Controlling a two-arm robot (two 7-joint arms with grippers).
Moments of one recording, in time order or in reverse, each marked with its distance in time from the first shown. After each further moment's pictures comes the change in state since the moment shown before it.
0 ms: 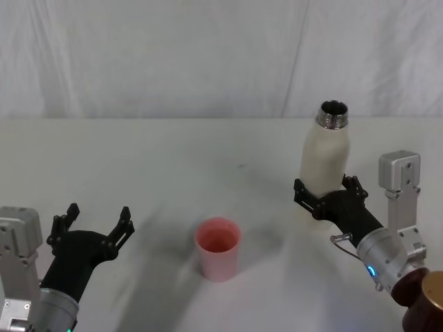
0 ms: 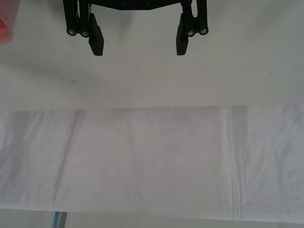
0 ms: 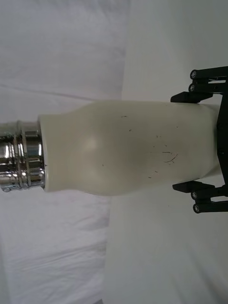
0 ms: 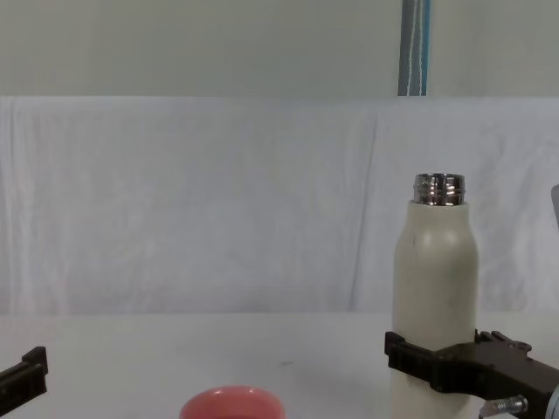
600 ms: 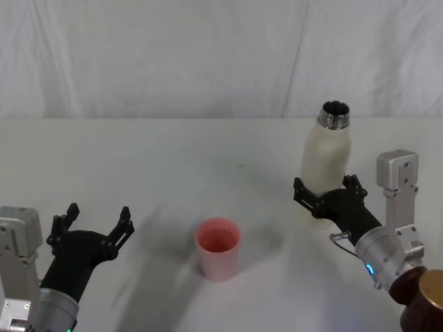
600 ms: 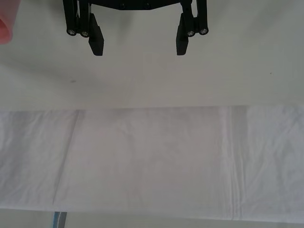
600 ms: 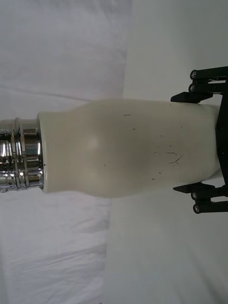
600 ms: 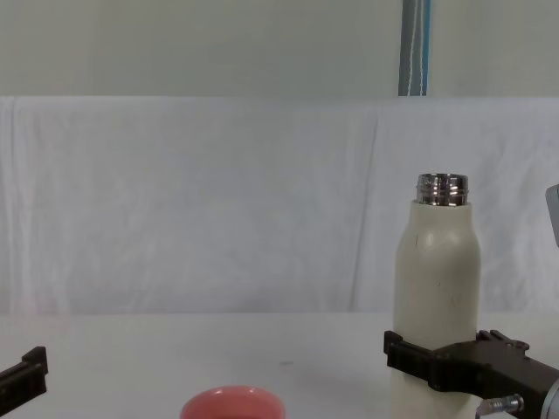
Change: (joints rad) left arm 0.000 0.000 0.000 0.000 0.000 0.000 0.000; right arm 0.013 -0.008 0.000 0.022 -0.013 -0.011 -0.010
